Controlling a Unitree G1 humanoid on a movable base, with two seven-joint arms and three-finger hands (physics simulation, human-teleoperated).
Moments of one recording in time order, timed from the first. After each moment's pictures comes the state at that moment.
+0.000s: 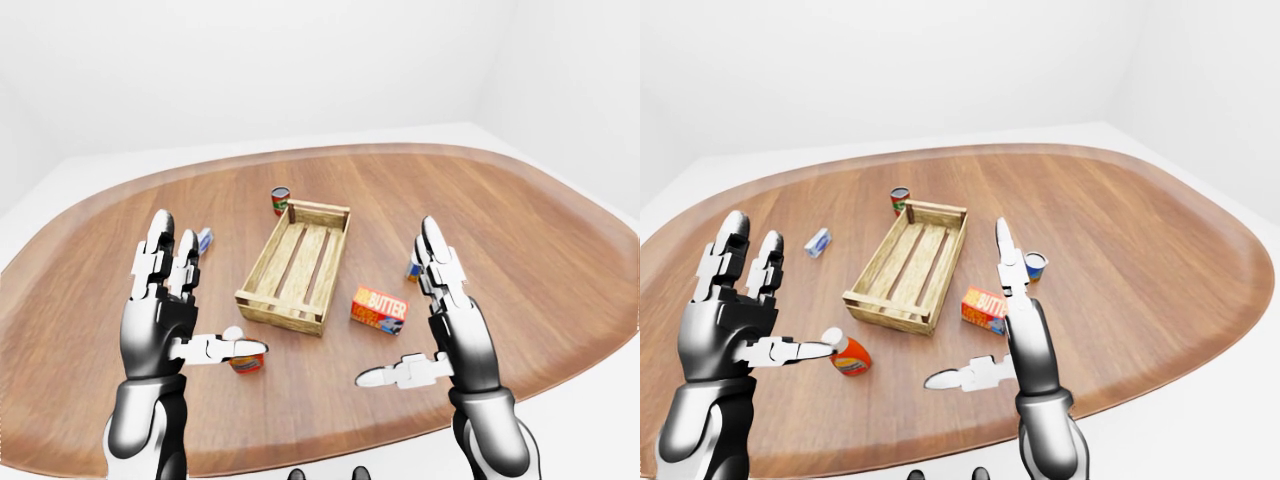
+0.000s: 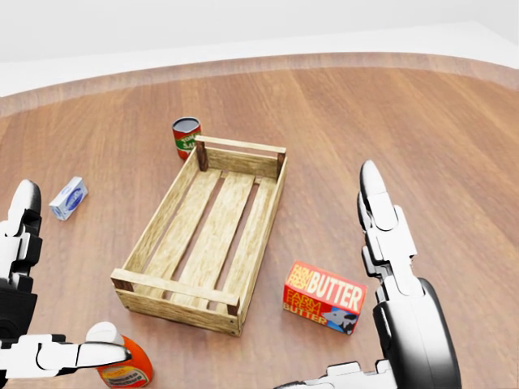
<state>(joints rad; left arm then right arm) 0.19 0.00 0.22 -0.64 -0.20 0.09 -0.21 0.32 -0.07 0.24 -0.77 -0.27 0.09 0.00</state>
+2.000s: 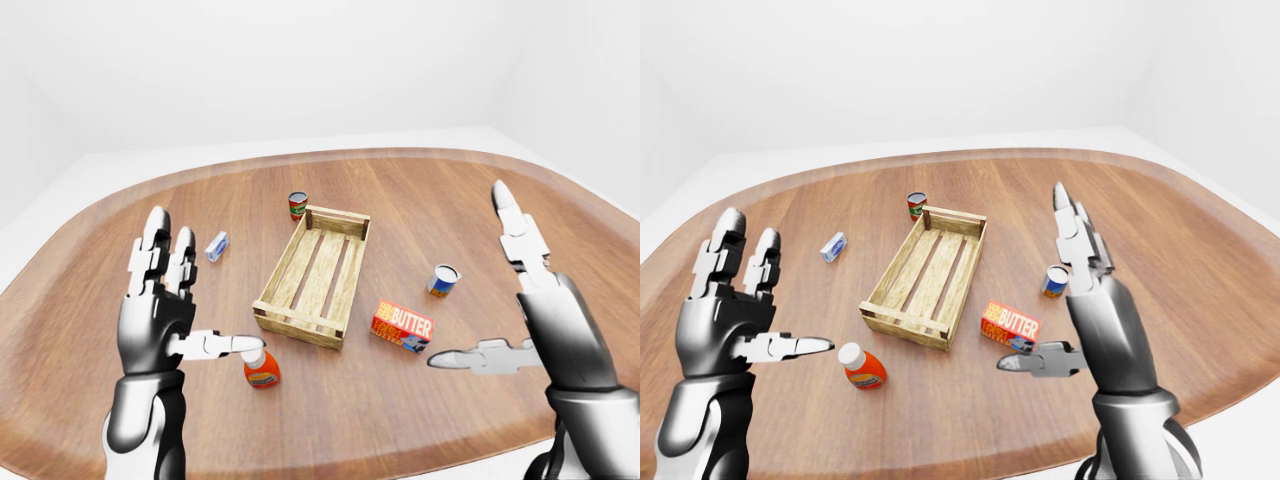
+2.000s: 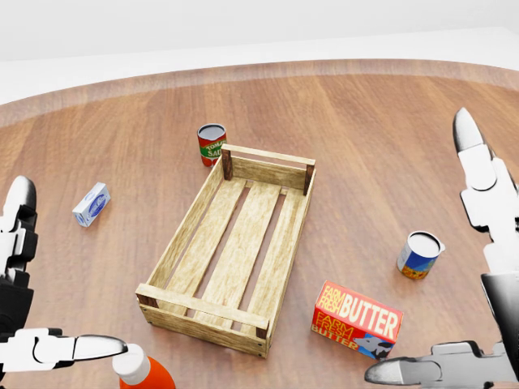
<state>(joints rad) 0.17 0.01 0.23 -0.63 -0.20 0.09 -0.20 0.12 0.23 -0.27 -1.03 -0.68 0.09 0.67</state>
